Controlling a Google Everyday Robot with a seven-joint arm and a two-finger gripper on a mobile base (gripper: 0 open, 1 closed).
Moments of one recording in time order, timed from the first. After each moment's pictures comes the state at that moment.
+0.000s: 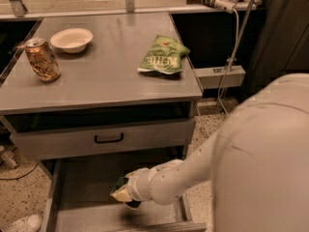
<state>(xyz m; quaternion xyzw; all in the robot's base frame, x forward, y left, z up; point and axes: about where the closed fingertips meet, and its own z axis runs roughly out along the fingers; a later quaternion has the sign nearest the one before) 0.466 0.108 0.502 -0.47 0.81 0.20 0.30</state>
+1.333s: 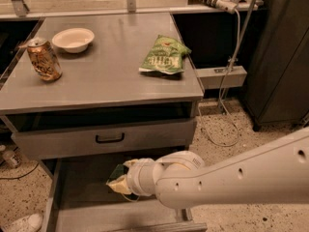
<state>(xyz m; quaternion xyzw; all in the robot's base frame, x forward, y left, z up) 0.452 0.100 0.613 -0.46 0.79 0.19 0.36</state>
